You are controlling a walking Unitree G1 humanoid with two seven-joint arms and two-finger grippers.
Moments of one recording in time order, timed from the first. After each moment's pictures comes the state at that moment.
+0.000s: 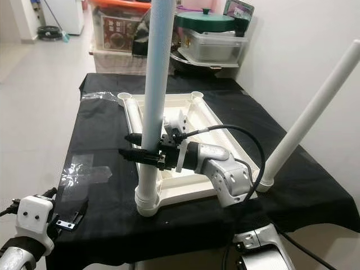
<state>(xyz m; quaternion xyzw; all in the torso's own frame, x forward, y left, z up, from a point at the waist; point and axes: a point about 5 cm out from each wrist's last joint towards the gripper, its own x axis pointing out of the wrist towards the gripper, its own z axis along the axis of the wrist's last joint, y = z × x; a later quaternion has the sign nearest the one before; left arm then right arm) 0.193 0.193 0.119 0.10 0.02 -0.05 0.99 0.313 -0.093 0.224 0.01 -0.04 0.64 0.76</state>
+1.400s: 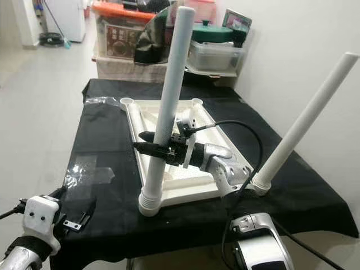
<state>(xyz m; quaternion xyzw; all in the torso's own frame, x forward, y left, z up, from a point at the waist) 0.194 0.182 0.119 0.08 0.00 -0.08 0.99 0.342 -0.115 0.195 0.07 0.01 0.59 0.80</state>
